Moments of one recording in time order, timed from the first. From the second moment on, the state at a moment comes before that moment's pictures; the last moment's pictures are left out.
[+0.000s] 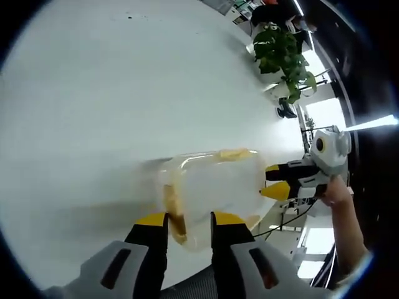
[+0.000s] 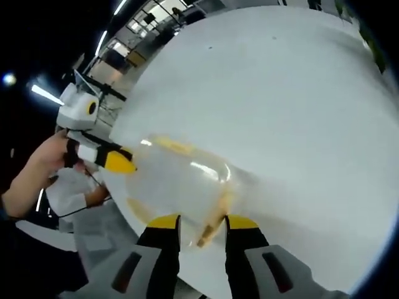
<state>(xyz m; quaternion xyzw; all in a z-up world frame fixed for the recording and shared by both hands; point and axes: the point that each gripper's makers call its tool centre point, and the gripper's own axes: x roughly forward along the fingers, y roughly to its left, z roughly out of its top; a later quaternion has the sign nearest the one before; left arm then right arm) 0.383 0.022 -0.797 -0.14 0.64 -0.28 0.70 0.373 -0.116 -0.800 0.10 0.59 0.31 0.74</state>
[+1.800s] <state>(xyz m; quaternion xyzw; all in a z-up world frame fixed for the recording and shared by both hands) 0.390 0.021 -0.782 0.24 0.49 -0.48 0.69 0.374 -0.108 -0.773 -0.12 0.50 0.43 0.74</state>
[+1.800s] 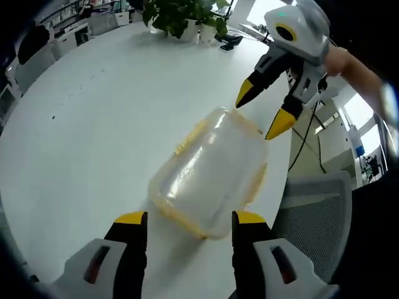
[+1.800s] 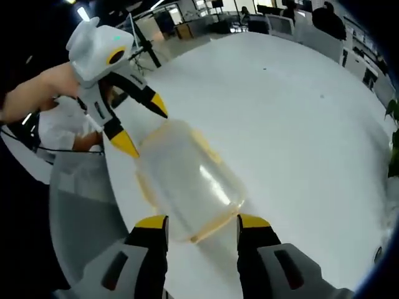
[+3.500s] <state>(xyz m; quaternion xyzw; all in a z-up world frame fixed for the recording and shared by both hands) 0.384 -0.018 -0.774 0.33 0.43 -0.56 0.63 0.378 -0.061 -0.767 -0.23 0.45 0.51 0.69</state>
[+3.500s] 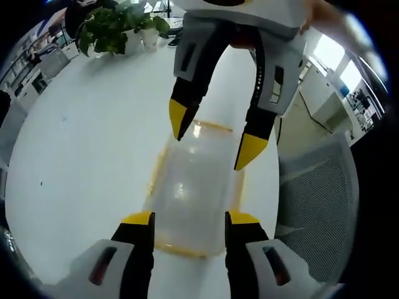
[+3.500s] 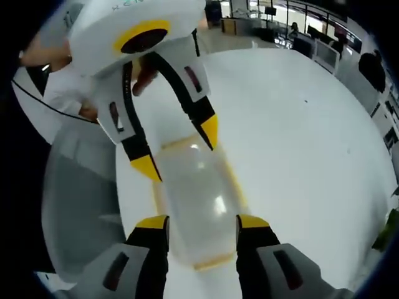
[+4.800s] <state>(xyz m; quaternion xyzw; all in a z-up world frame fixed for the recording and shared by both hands) 0.363 -0.030 -0.785 0.39 0.40 -0.57 0.60 0.399 -0.050 -0.784 -0.26 0.43 0.51 0.70</state>
